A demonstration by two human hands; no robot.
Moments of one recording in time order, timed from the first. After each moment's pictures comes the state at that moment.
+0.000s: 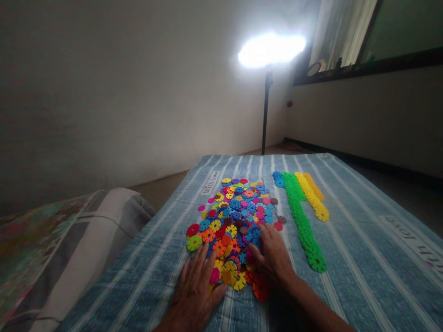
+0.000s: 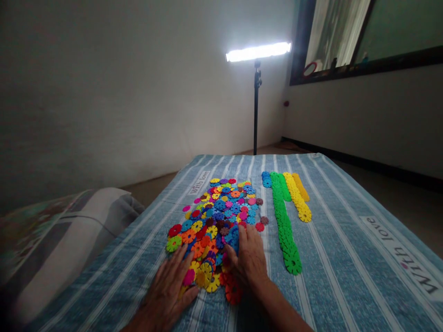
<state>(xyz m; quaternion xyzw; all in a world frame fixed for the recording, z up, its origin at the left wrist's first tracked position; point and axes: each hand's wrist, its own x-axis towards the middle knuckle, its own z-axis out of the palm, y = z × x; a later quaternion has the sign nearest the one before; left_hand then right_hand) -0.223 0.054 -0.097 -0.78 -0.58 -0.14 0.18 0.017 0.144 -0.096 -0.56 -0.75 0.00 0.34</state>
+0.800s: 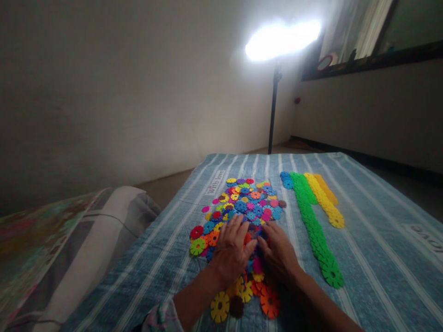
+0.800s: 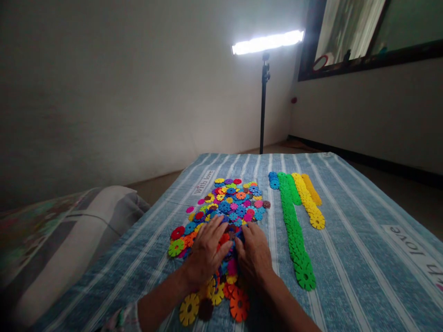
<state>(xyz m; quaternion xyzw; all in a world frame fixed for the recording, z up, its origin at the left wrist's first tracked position) -0.146 0.143 -0.043 -0.81 -0.55 -0.20 0.05 0.018 0.170 -0.084 -0.51 -0.76 0.11 0.40</state>
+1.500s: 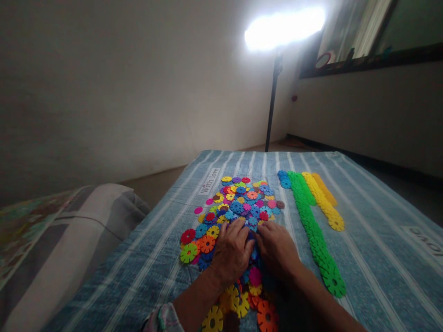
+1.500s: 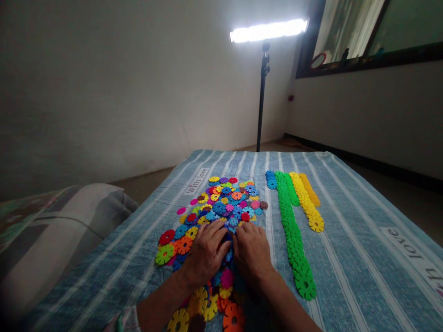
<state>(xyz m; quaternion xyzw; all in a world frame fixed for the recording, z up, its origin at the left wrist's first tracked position) -0.133 0.159 -0.038 -0.81 -0.54 -0.22 0.01 0.021 0.183 -0.052 -0.53 -0.82 0.05 0.21</state>
